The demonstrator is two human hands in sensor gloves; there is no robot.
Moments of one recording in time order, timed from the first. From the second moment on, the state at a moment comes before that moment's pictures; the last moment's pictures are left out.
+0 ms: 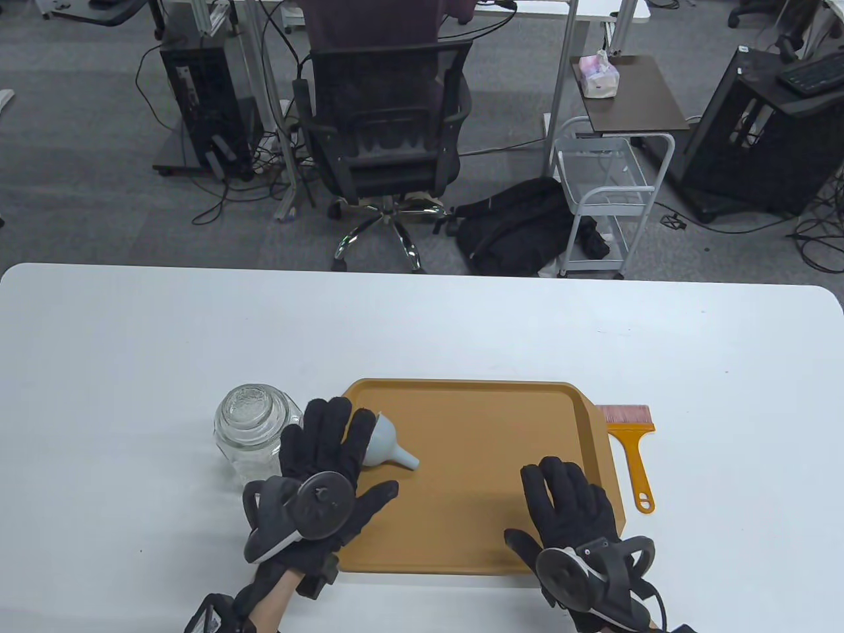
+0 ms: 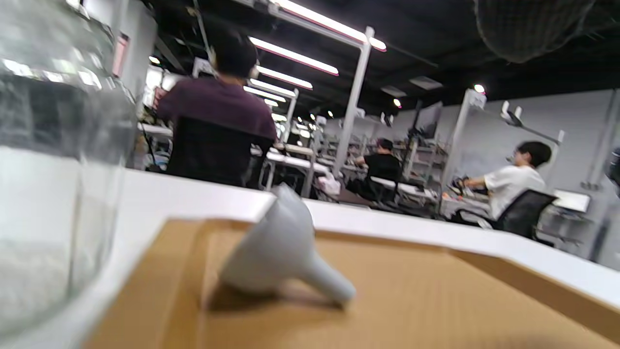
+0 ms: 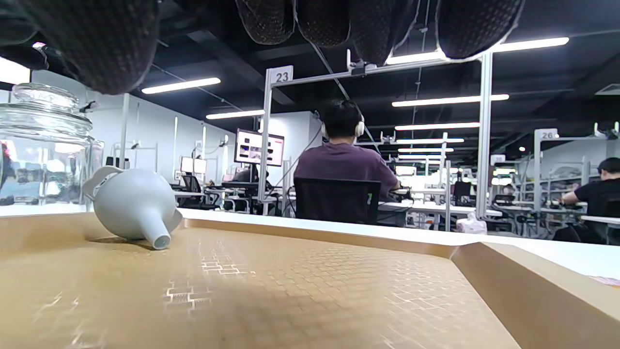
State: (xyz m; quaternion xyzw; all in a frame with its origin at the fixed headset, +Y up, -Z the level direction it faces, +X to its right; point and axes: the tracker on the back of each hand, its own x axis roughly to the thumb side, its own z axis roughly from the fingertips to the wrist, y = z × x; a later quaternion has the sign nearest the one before) left_hand -0.159 -0.676 -0.271 0.05 -0.18 0.11 0.98; right_hand 0.152 -0.715 -0.224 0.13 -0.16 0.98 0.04
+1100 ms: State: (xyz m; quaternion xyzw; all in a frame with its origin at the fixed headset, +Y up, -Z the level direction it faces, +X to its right) left_hand -0.157 -0.748 -0.282 -0.10 -0.18 0.03 0.98; right_hand 0.145 -0.757 -0.253 0.11 -0.02 0.99 -0.06
